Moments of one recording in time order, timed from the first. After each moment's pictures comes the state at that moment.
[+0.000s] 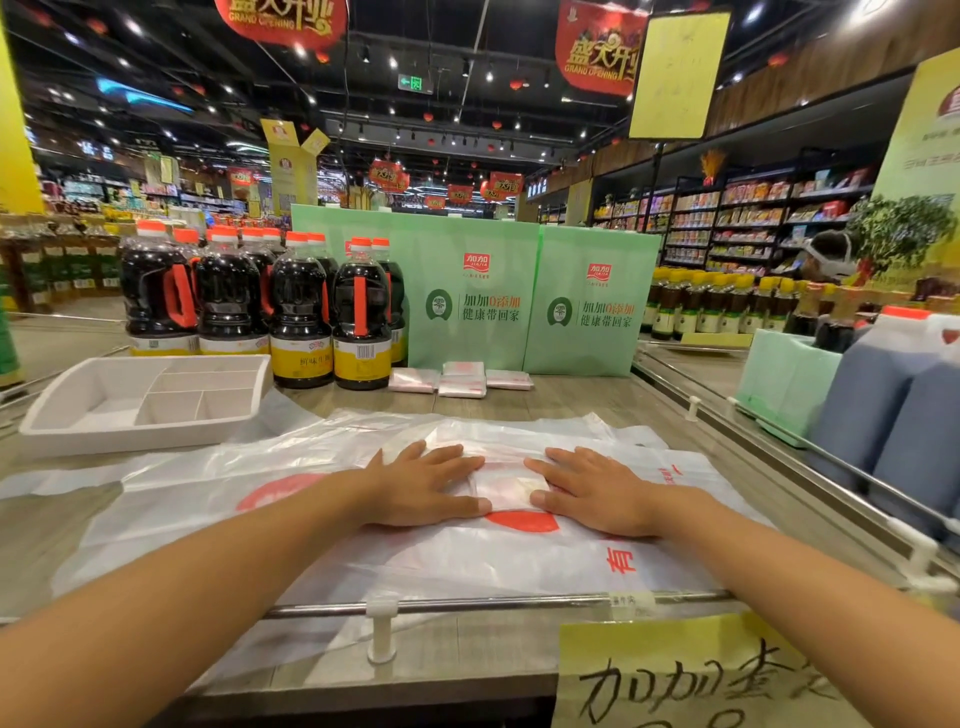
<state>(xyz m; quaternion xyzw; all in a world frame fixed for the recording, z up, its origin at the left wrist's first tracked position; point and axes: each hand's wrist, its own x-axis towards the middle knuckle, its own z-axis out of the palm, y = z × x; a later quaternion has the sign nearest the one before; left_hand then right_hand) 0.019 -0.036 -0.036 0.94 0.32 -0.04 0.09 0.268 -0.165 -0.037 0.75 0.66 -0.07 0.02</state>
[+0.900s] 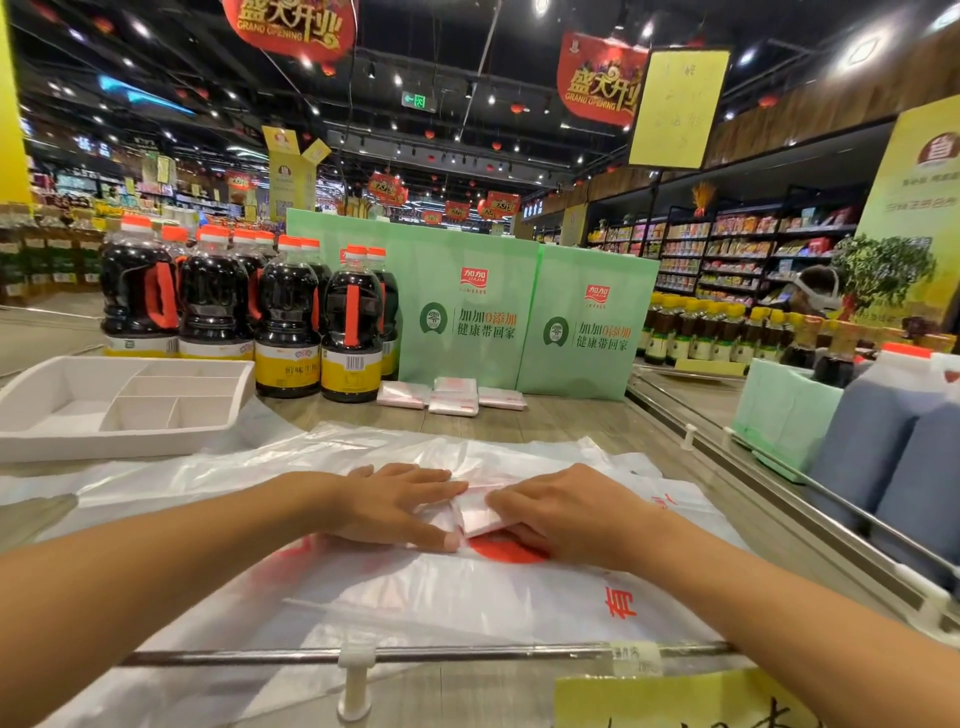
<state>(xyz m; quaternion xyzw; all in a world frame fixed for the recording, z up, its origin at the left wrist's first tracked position) 0.005 -0.014 -0.025 0.96 0.25 -0.08 0.10 0.238 -0.164 -0.019 0.49 0.84 0.26 0.01</state>
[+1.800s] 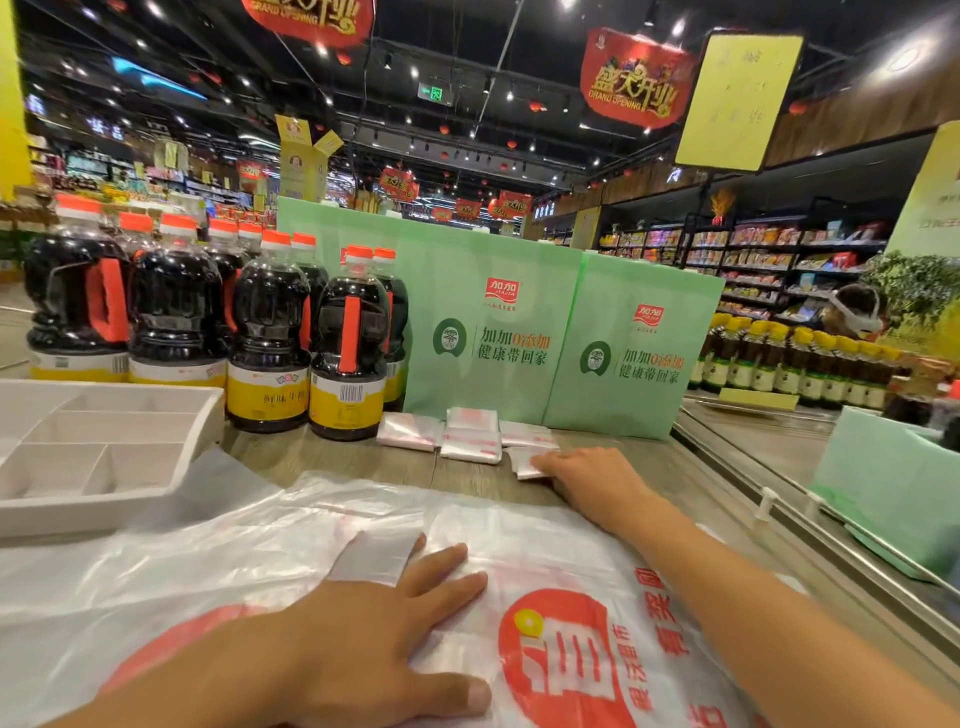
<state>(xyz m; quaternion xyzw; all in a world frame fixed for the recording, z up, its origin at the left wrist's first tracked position) 0.003 -0.002 -0.032 0.95 0.25 -0.05 0.17 0.358 0.029 -0.027 0.67 0.69 0.25 0.04</state>
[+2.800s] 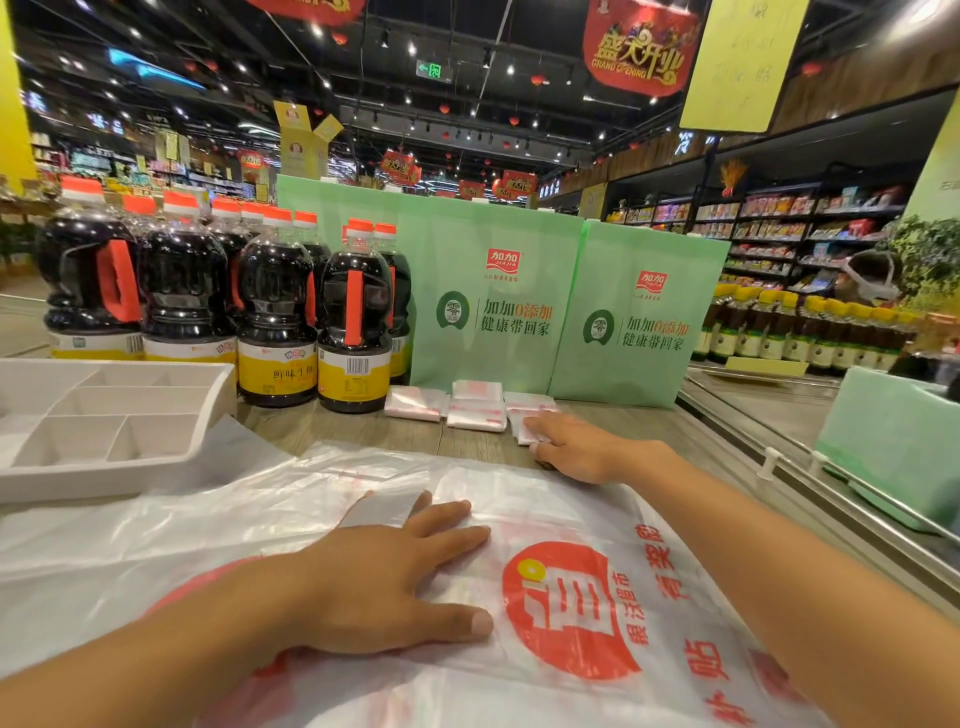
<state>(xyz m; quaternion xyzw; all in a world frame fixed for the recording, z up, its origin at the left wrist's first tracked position) 0.003 0.004 -0.037 0.96 0.24 -0.04 0.15 0.339 0.035 -0.019 0.75 0.66 -0.04 -0.01</state>
